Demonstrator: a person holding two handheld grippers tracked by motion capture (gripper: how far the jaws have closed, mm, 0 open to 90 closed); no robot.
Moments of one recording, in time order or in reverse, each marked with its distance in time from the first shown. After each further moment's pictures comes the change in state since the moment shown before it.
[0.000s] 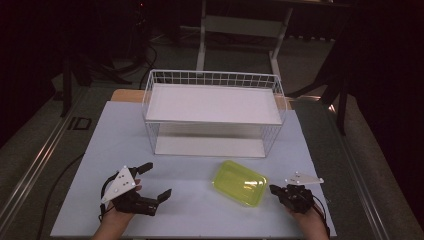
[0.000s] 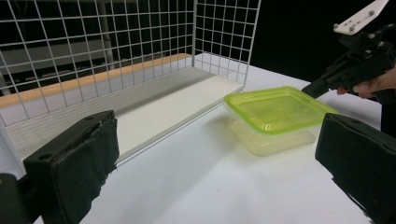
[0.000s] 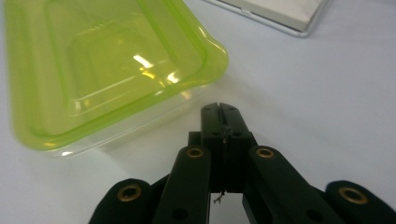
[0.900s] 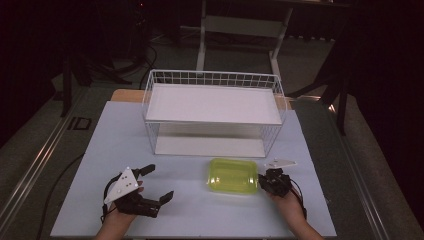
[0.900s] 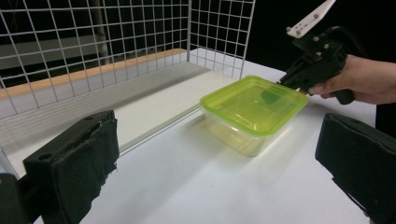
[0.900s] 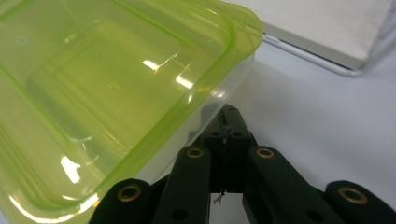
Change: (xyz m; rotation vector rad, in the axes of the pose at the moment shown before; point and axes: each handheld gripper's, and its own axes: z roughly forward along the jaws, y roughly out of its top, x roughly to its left) left arm -0.003 -0.003 0.004 0.018 -0.014 -0.003; right arm 0.007 0.037 0.058 0.045 0.013 0.018
